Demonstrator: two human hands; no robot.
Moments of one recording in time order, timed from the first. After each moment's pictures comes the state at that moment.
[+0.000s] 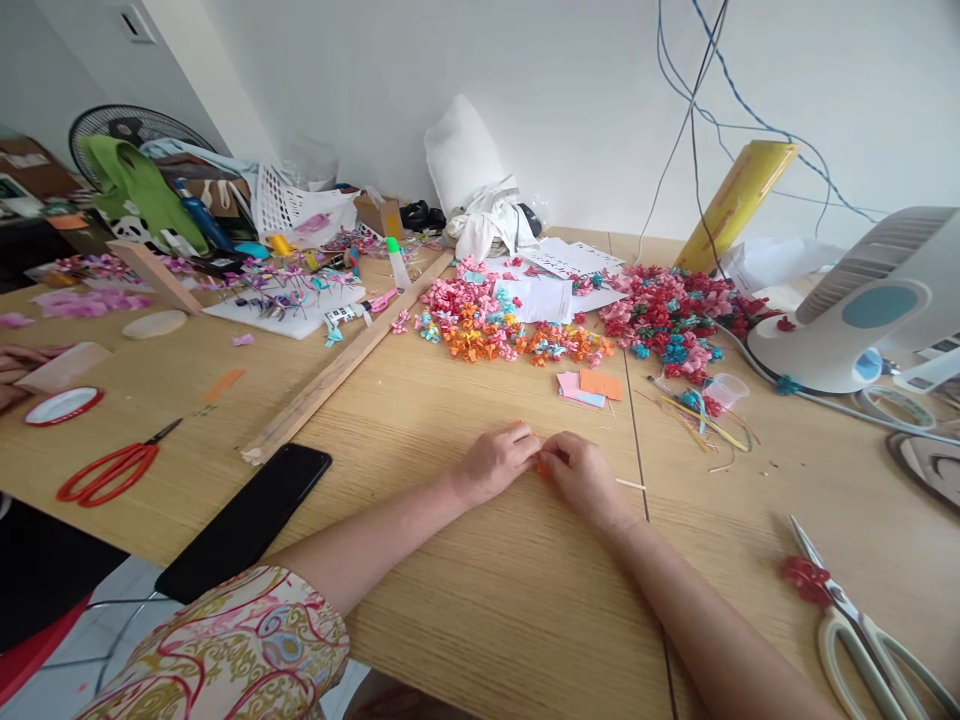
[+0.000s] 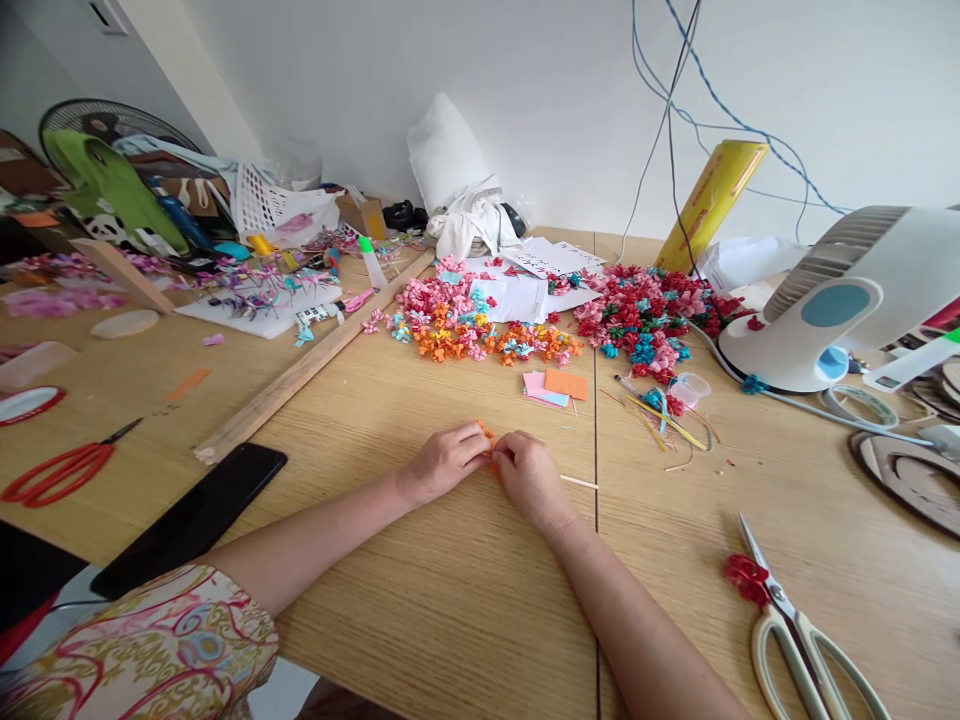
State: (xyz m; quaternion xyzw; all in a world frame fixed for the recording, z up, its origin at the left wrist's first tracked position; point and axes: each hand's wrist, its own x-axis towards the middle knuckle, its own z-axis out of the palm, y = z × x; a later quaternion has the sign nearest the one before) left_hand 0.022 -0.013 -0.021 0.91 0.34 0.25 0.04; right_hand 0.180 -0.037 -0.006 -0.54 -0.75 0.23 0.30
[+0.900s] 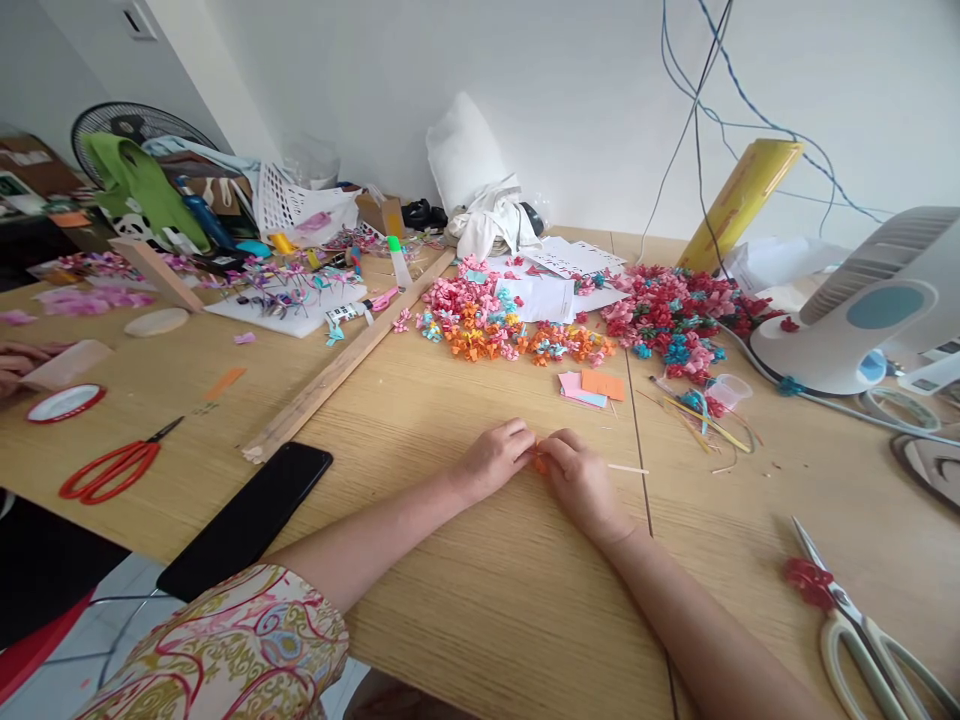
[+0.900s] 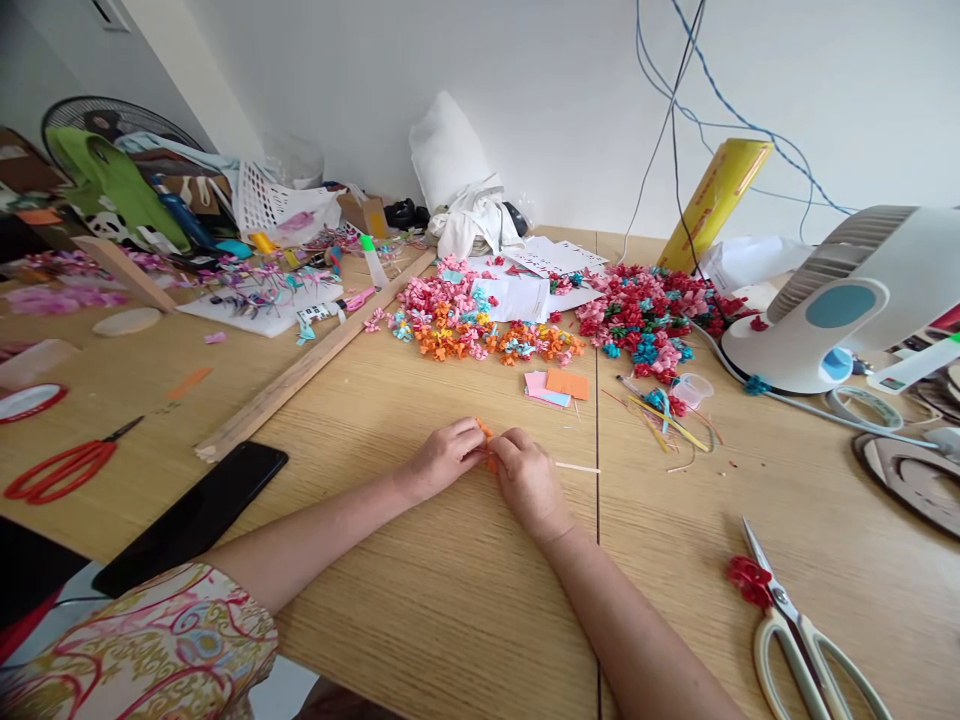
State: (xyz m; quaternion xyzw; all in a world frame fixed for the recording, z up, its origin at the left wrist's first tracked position) left_hand 0.020 -0.007 -0.028 0.89 0.35 0.29 0.08; right_hand 0.177 -0.045 -0.009 -0.52 -0.80 0.11 0.28
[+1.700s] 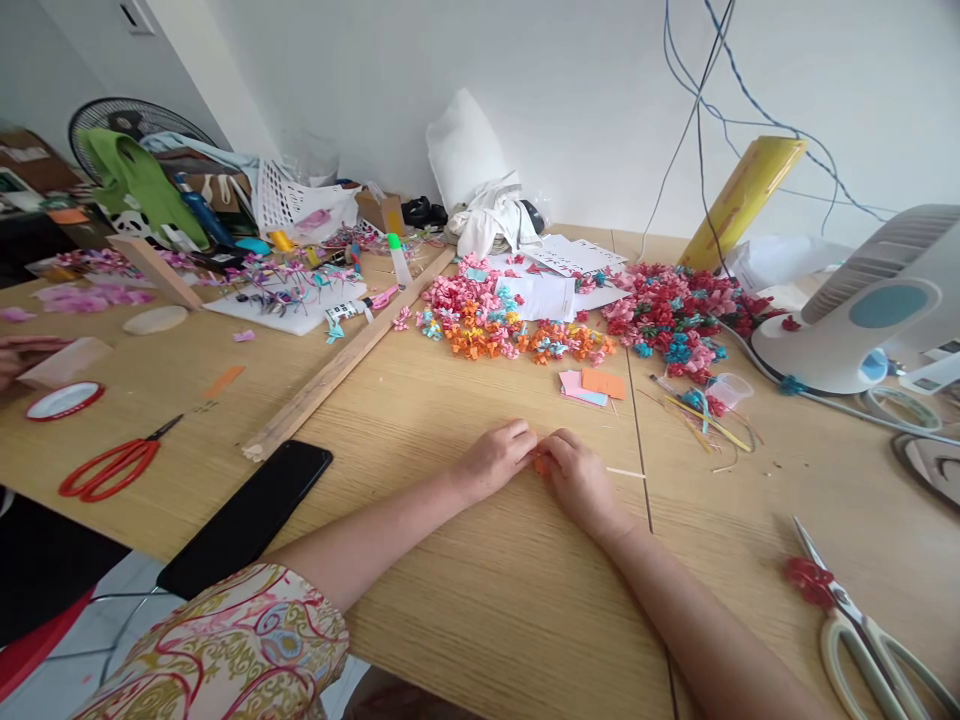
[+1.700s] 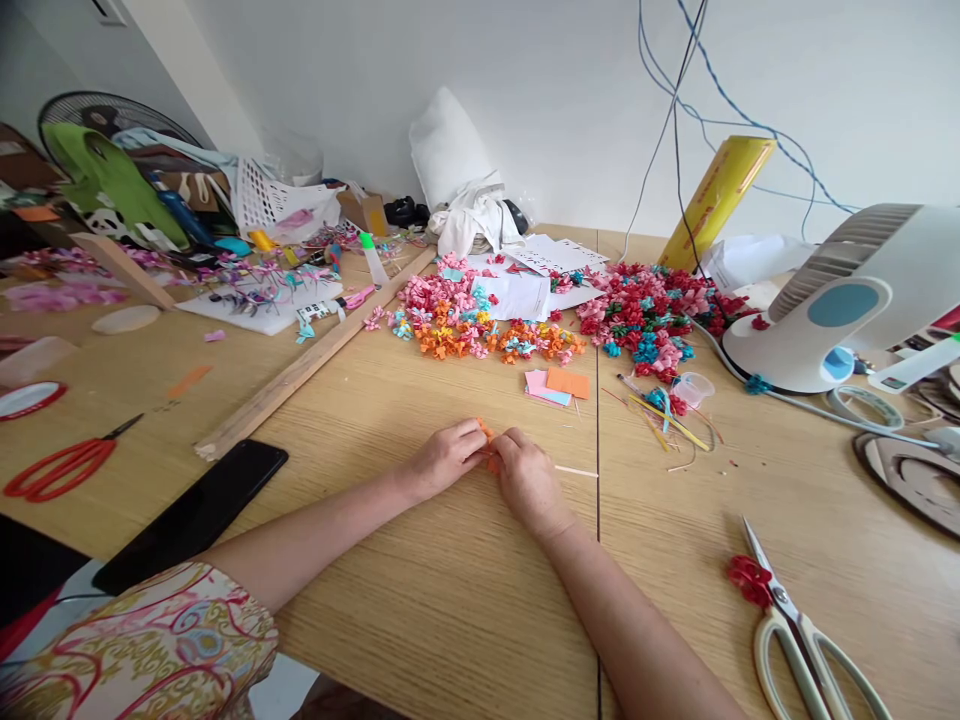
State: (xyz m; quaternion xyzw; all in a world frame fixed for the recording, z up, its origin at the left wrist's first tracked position) left_hand 0.021 -0.008 -0.026 0.90 0.35 0.26 0.08; right_hand 0.175 -0.043 -0.008 -0.52 -0.81 0.12 0.25
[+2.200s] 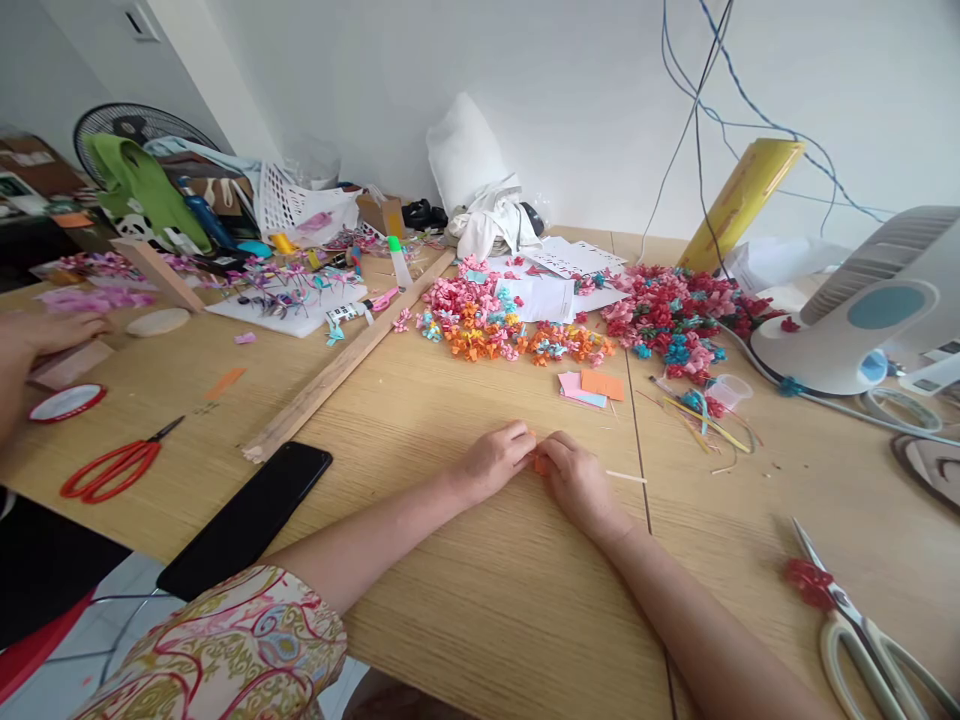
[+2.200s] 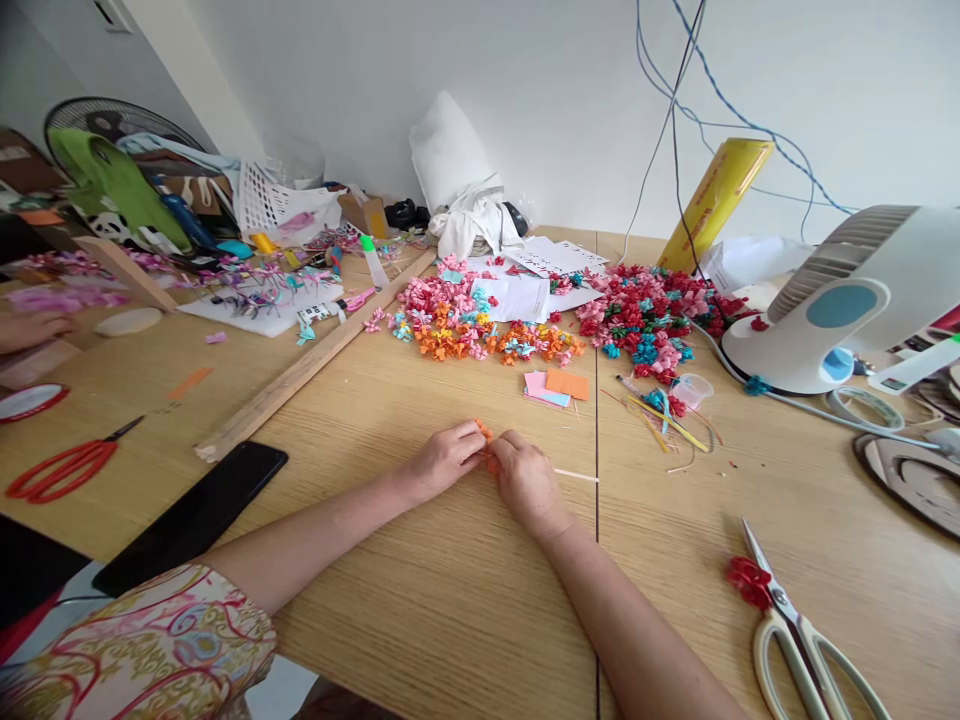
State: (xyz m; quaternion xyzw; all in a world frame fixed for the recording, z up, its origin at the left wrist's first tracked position) left_hand 0.020 -0.009 -0.028 0.90 0.34 0.27 0.09; right_hand 0.177 -0.043 -0.007 -0.51 -0.82 0.12 0.24
